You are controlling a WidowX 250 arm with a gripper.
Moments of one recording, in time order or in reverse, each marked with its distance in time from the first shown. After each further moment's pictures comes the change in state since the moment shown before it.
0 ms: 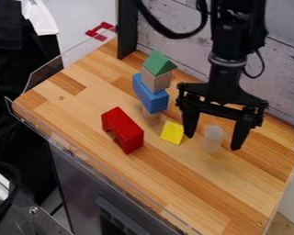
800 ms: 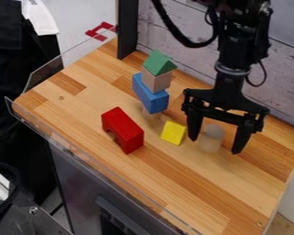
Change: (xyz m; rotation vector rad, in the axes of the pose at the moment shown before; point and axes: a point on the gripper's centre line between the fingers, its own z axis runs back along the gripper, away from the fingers) arm 0.016 0.003 -0.015 0.032 0.028 0.008
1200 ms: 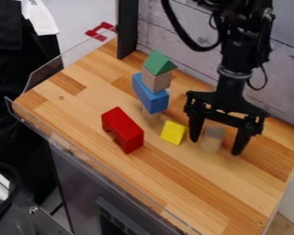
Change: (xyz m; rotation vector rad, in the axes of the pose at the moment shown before) arm 0.006 0.000 -0.011 0.021 0.028 0.000
